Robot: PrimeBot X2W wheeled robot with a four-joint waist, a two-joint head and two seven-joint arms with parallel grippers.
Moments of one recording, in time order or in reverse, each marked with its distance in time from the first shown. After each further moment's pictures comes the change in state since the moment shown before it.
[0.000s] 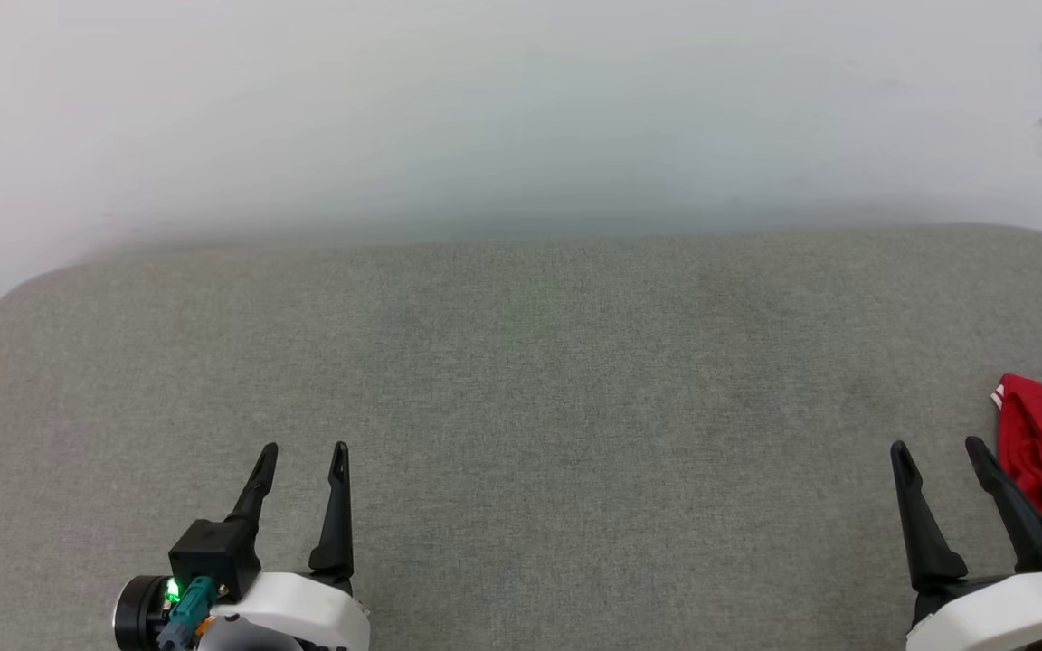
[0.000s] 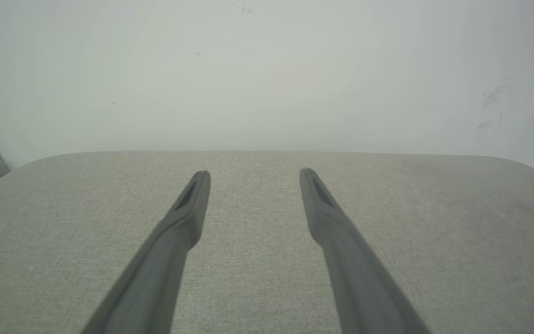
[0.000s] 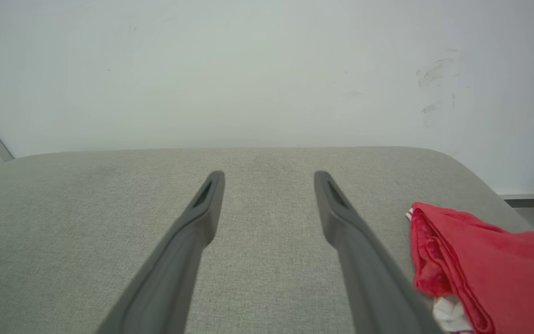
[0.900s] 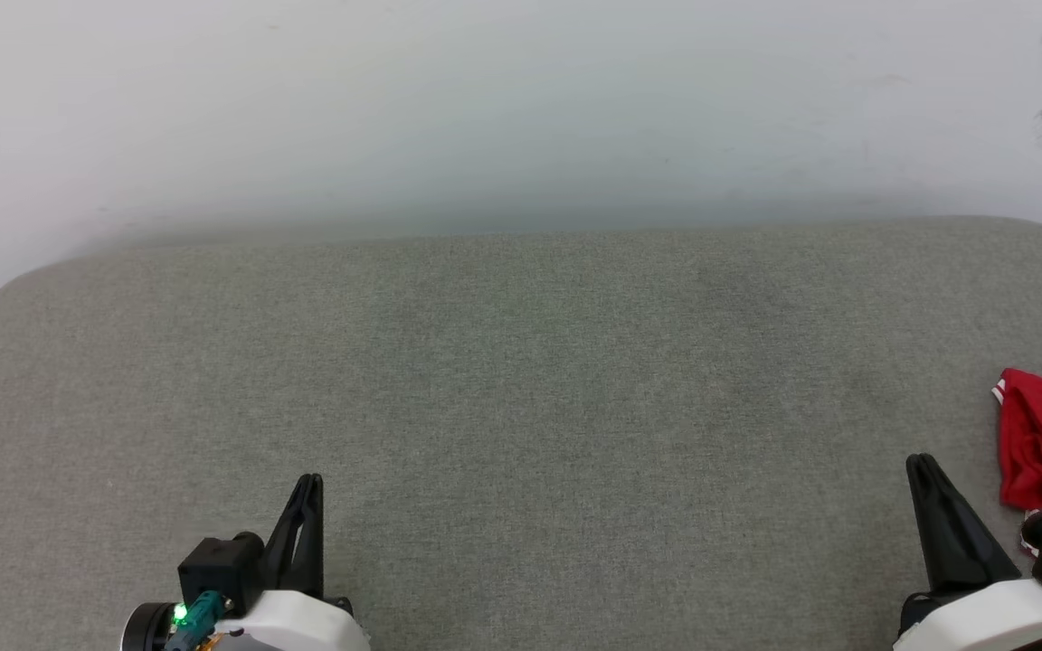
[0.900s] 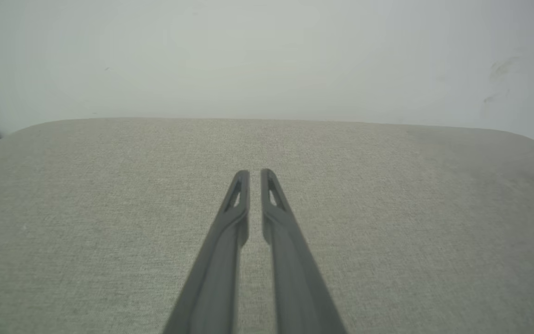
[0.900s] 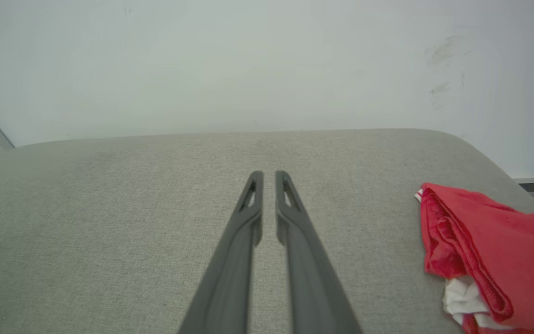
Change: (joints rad) left arm 0.017 0.001 -0.008 0.053 -0.004 0.002 0.006; right arm 0.004 0.005 0.012 0.046 -0.002 0.000 -0.018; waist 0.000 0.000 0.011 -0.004
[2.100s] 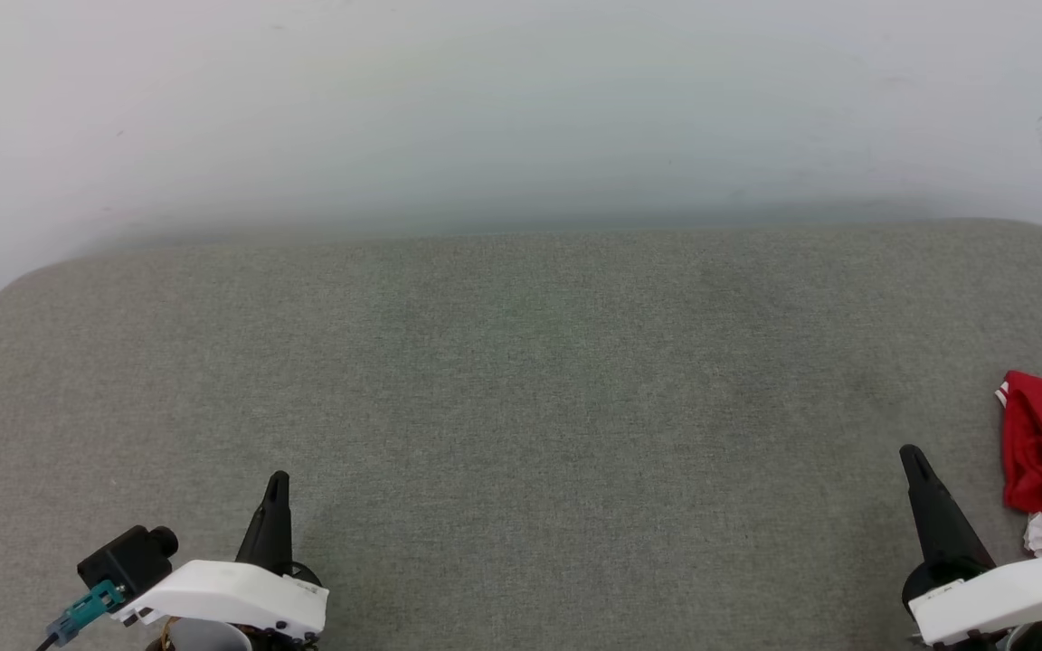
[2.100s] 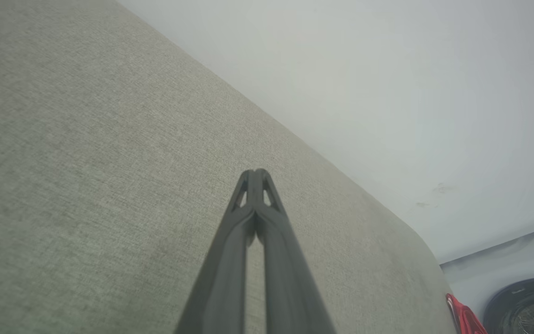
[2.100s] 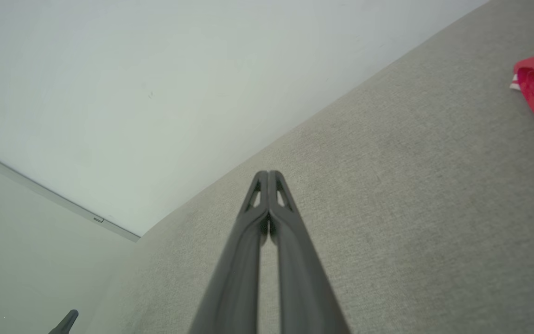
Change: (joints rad) left arm -0.022 -0.038 0.108 0.003 -0.562 -0.062 0.155; right arm -0.079 0.012 -0.014 0.162 0.604 0.000 0.021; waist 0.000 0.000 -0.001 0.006
